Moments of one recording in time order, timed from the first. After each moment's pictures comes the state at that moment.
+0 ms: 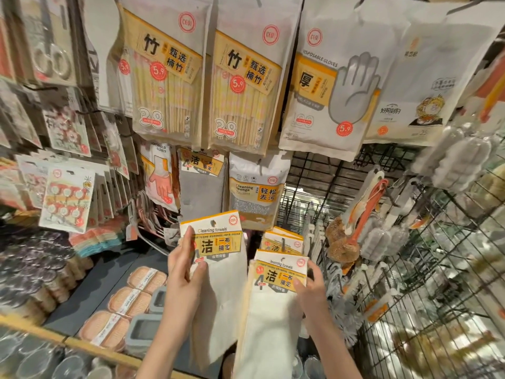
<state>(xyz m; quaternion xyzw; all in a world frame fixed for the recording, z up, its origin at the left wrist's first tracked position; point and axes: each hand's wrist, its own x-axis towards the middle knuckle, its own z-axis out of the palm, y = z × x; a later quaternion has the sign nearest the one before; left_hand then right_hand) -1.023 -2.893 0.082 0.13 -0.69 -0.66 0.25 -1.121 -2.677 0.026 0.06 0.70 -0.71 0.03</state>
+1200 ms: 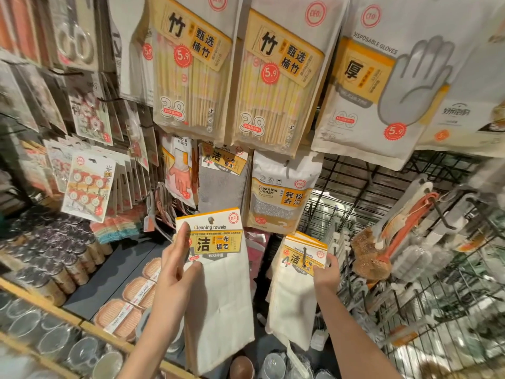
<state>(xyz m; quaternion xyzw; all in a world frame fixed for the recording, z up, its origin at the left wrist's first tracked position) -1.031 -2.931 0.076 0.18 -0.68 -0.67 0.25 -1.247 -2.698 -0.032 0.21 0.80 -0.56 -0.05</state>
